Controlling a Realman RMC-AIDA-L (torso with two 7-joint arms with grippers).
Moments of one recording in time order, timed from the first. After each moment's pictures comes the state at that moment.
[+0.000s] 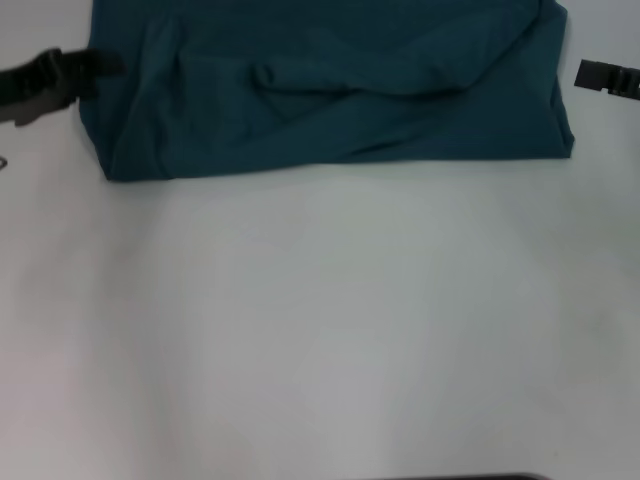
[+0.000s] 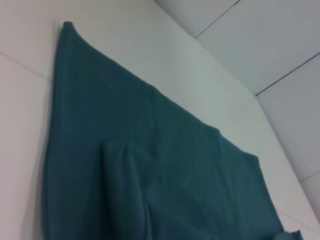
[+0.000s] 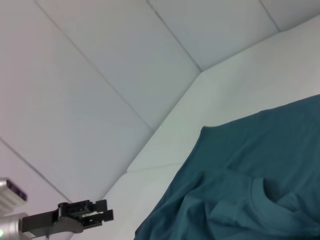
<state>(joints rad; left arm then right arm) -0.46 -2.11 -2.41 -0.96 -1.07 1.22 -2.47 0.35 1.99 -0.58 -0.85 -1.86 -1.66 1.97</state>
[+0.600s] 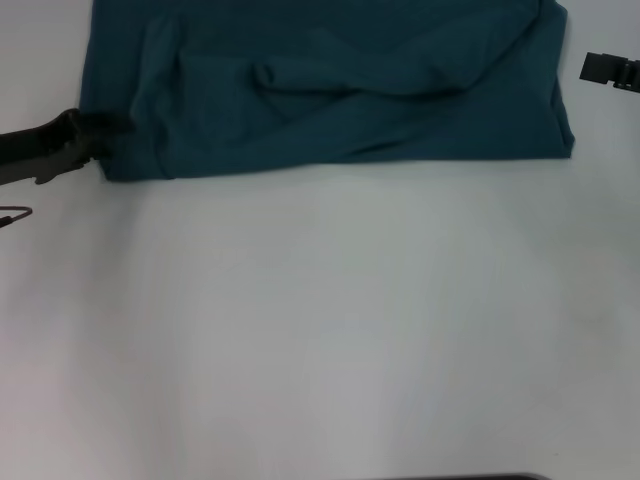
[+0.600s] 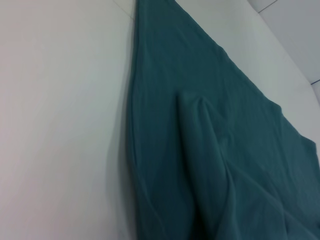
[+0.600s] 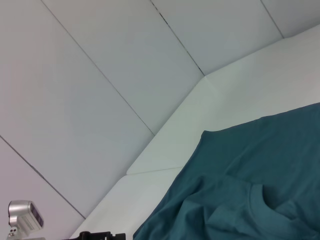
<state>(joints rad) -0.48 -2.08 -2.40 -0.71 -1.06 1.07 -2.44 0.36 1.98 -0.57 -0.85 -1.86 -1.66 1.96</state>
